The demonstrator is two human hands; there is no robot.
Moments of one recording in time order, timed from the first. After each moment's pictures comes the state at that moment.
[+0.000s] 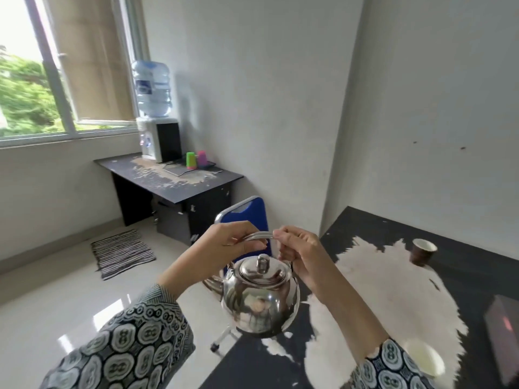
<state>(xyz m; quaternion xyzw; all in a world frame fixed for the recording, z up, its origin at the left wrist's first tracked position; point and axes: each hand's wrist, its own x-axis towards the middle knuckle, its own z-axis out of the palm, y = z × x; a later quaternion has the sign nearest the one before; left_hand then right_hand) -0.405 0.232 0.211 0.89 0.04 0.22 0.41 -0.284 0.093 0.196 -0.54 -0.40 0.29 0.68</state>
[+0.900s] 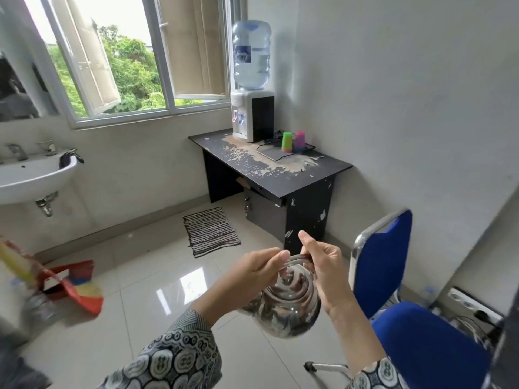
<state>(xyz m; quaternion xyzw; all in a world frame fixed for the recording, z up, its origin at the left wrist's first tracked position) -0.477 0.566 0.141 0.84 0.19 0.18 0.48 -0.338 0.494 0.115 -0.54 -0.31 0.33 0.71</state>
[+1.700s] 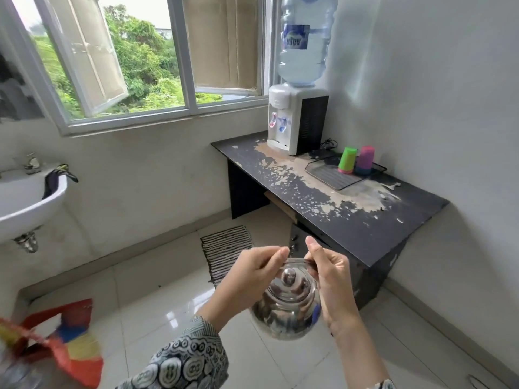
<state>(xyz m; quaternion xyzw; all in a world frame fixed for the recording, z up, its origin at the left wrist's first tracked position) -0.448 1.052 0.114 0.82 0.24 0.27 0.44 -0.326 0.971 0.102 -0.56 -0.28 0.30 0.72</state>
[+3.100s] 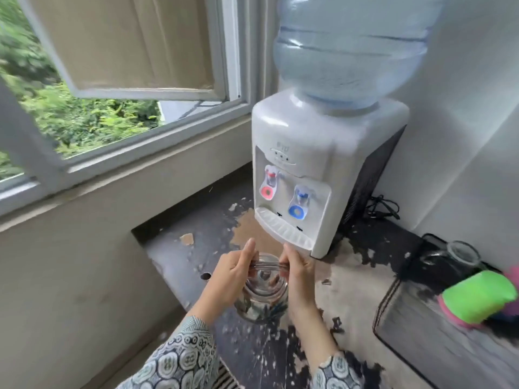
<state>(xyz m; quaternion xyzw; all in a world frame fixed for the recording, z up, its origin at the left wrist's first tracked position) -0.009 1.843 0.053 0.78 0.30 0.19 0.51 0.082 1.759 0.037 -0.60 -0.14 0.23 0.75</state>
